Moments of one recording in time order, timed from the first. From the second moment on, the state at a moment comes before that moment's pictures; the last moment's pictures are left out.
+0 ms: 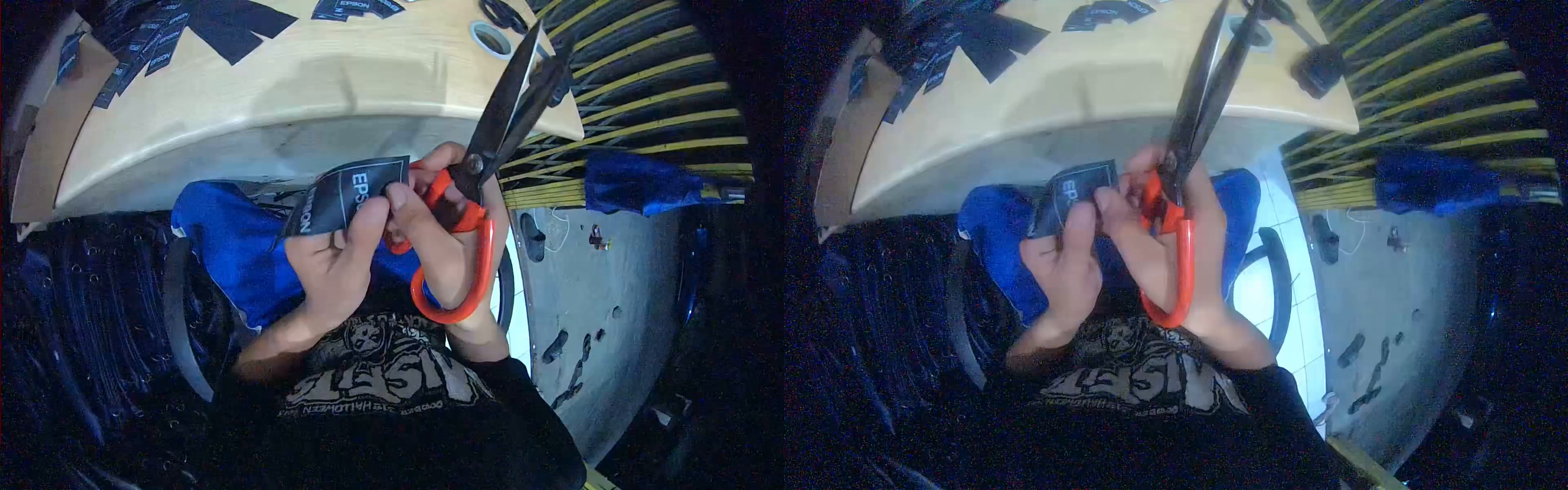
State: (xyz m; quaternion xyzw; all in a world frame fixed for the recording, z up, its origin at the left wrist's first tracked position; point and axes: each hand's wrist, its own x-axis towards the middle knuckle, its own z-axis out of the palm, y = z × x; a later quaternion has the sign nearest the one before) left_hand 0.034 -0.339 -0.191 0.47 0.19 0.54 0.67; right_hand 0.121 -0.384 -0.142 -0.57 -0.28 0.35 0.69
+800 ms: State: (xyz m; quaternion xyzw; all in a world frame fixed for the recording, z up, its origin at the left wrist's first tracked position) left_hand 0.052 -0.331 -0.139 0.41 0.25 0.62 0.62; right_hand 0.116 -0.418 -0.152 -0.61 -0.48 0.34 0.54
